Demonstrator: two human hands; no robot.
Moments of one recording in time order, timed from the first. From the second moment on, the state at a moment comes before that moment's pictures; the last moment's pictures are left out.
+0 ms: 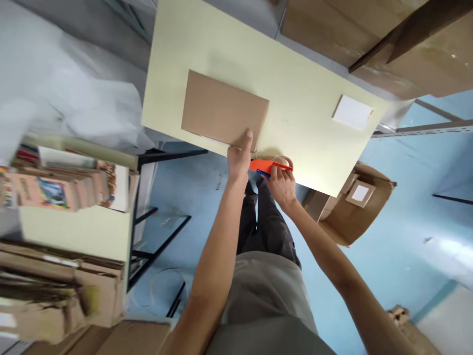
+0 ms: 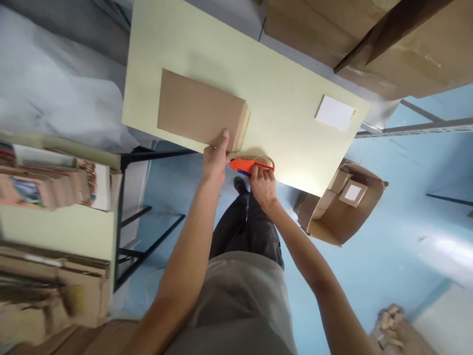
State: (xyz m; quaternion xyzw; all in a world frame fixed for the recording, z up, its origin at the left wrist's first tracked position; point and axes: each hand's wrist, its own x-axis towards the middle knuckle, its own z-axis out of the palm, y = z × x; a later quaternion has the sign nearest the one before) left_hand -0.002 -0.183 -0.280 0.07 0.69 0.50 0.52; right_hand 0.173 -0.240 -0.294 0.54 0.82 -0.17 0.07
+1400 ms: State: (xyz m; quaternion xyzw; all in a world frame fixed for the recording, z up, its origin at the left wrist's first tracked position) left_hand -0.117 -0.155 -0.222 0.27 0.73 0.16 0.61; right_hand 0.217 -0.089 -0.259 0.36 0.91 -0.14 0.17
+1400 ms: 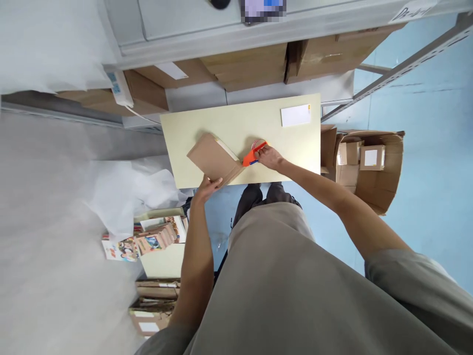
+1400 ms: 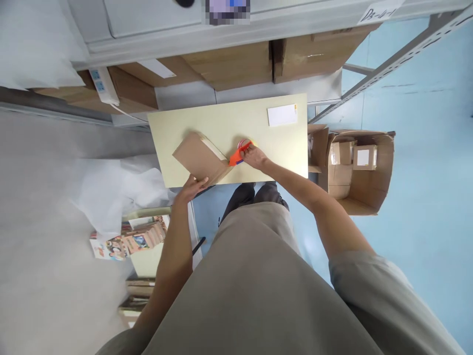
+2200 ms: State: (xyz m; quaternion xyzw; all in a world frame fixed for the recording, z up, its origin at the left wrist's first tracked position) left_hand -0.087 -0.033 -0.243 0.56 0.76 0.05 0.31; right_hand 0.040 -0.179 -0.250 0.50 0.80 -0.27 0.17
